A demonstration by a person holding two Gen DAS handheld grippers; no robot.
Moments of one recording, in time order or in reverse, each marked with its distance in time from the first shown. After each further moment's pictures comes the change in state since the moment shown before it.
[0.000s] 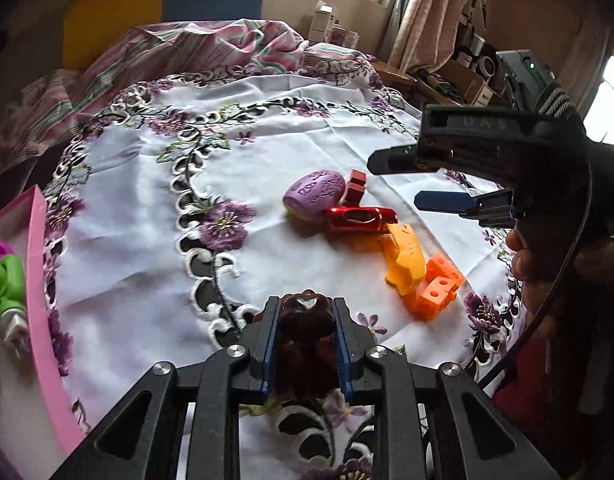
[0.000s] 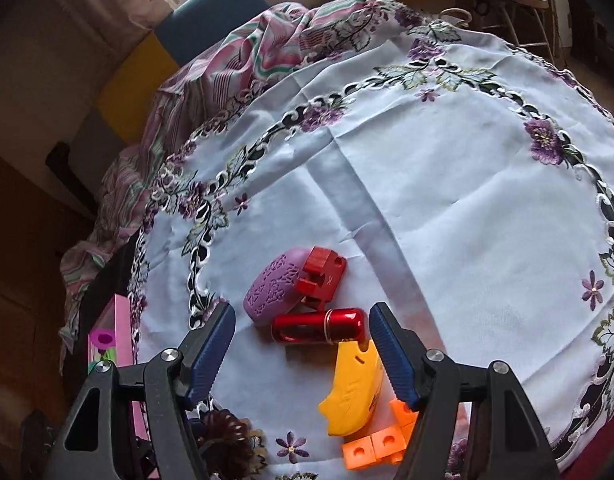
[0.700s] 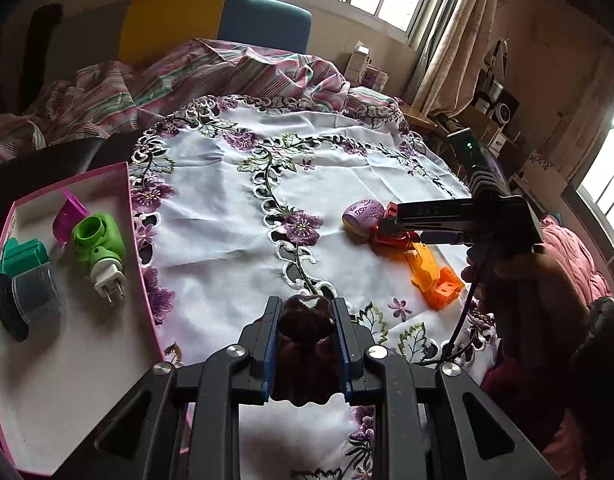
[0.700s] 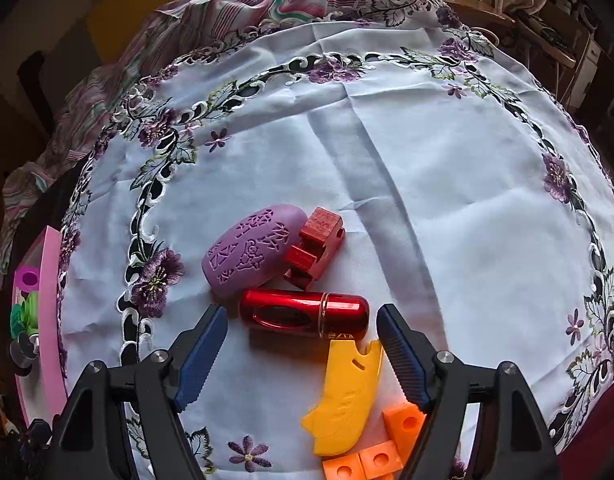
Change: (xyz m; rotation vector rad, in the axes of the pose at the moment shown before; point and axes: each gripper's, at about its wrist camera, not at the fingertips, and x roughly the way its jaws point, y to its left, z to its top) left arm -0.080 0.055 -0.032 -0.112 -0.115 0.010; right arm 0.044 0.025 -0.008 -0.198 0.112 -0.248
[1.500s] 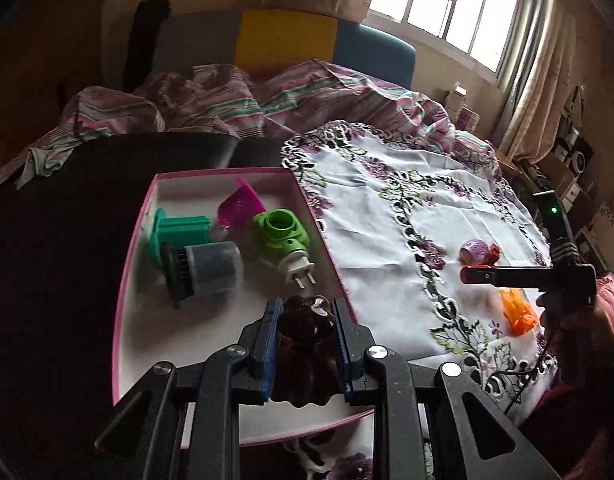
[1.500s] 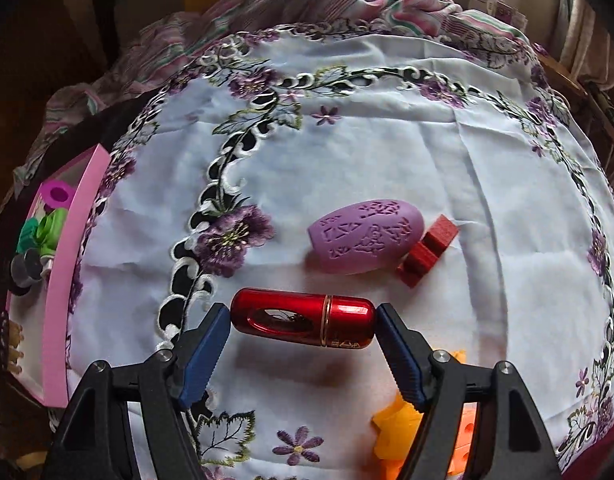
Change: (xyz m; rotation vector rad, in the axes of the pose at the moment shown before) left arm -0.065 0.096 -0.021 -0.177 -0.085 0.296; right arm -0.001 0.066 -0.018 -0.317 0.009 0.070
